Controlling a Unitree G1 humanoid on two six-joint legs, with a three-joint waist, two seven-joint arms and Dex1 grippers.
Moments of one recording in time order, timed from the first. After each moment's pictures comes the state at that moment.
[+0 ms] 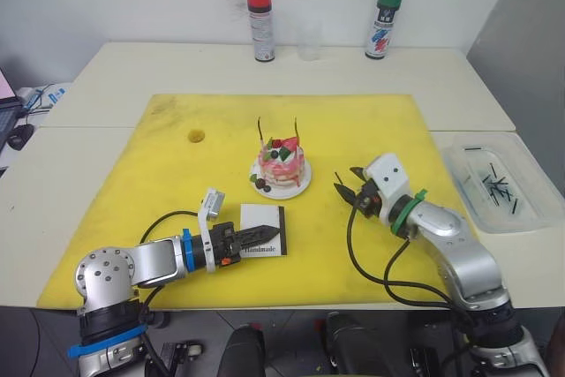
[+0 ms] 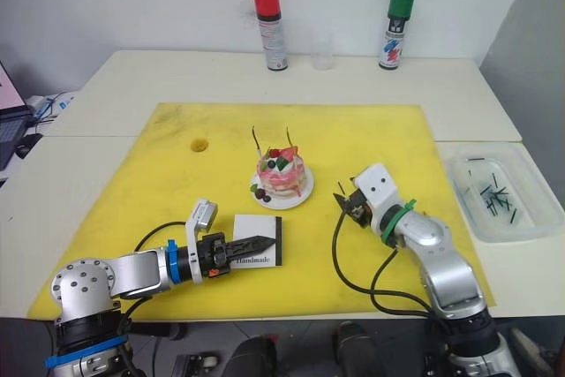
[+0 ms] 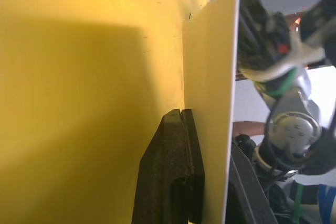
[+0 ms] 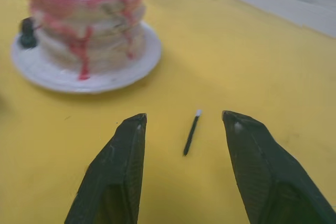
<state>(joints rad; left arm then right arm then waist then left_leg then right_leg) -0.27 0.33 0.46 -0.13 -1.31 1.61 -0.27 -0.29 -0.30 0.15 -0.32 0.06 0.58 0.42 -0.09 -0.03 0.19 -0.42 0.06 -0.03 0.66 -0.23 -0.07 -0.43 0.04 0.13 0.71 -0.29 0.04</state>
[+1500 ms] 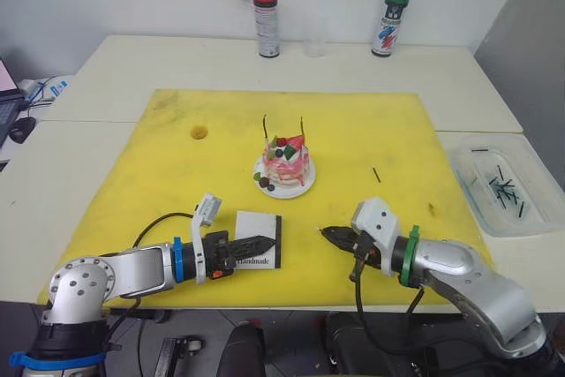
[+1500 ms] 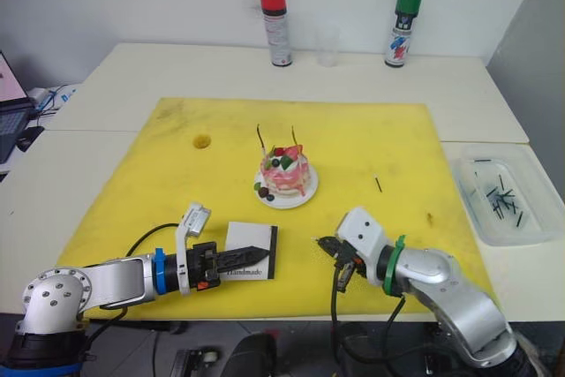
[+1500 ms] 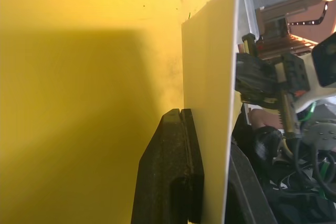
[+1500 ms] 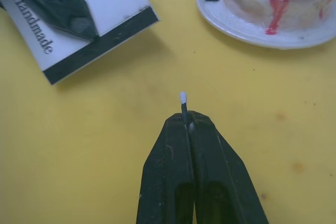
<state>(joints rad) -0.13 0.66 0.20 -0.22 -1.61 1.30 -0.18 -0.12 -0.53 0.30 -0.61 0.25 0.68 0.57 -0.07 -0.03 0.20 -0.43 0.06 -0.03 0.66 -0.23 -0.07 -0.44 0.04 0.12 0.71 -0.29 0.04</state>
